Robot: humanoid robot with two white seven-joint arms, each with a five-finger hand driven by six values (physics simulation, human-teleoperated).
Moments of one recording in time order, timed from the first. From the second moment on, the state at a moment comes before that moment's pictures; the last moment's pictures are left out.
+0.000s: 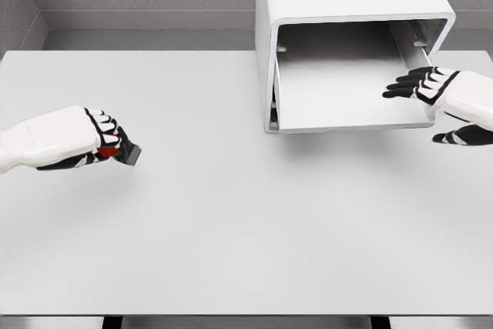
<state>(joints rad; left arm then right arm) -0.28 1.10 -0.42 -1.78 -0.36 -0.61 -0.22 -0.16 -0.96 0.00 -1.76 0.15 -0.61 0.55</state>
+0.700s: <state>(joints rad) -0.49 1.01 -0.53 -1.78 -0.37 -0.61 -0.23 0.05 -1.00 -0.22 -1.76 -0.02 -0.61 0.55</state>
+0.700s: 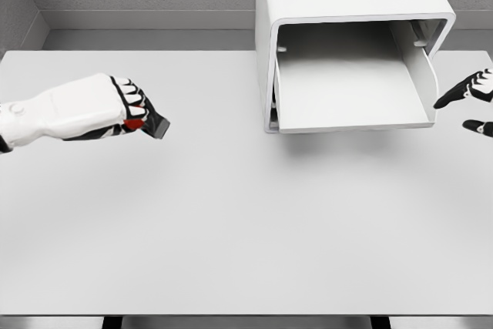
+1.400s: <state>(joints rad) -0.65 0.92 -0.59 -1.78 -0.38 -0.61 -0.24 0.17 -1.13 -0.19 -1.75 -0.04 -0.61 0.55</state>
